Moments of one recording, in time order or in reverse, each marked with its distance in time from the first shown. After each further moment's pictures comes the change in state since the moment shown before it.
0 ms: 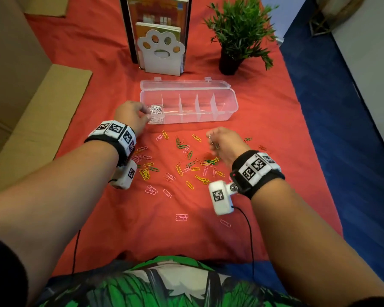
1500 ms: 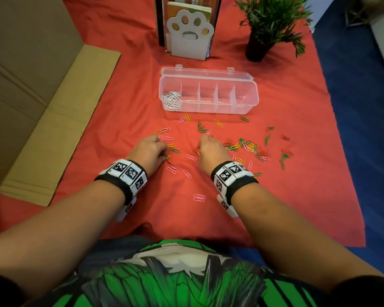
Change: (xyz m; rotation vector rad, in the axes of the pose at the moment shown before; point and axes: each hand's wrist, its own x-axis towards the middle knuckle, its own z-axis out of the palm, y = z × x) left_hand -0.117 -0.056 0.023 0.204 -0.253 0.262; right_hand -0.019 0.059 0.077 -1.197 -0.056 -0.420
